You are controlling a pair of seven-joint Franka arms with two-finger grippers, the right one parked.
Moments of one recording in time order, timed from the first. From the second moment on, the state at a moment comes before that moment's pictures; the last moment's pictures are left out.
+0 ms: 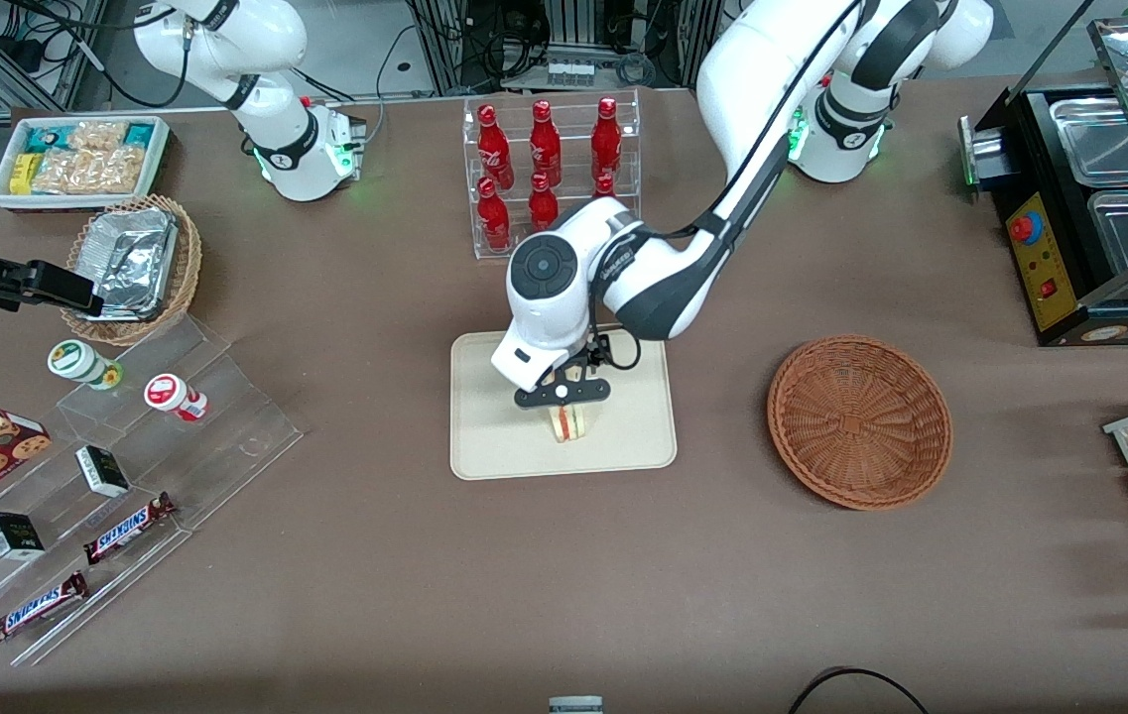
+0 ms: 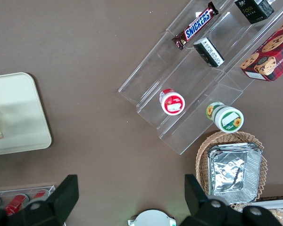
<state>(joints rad) -0.71 0.72 -0.12 -1.25 0.06 1.94 -0.93</state>
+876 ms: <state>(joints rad) -0.43 0.40 -0.11 -1.45 0.02 1.79 -0.55</state>
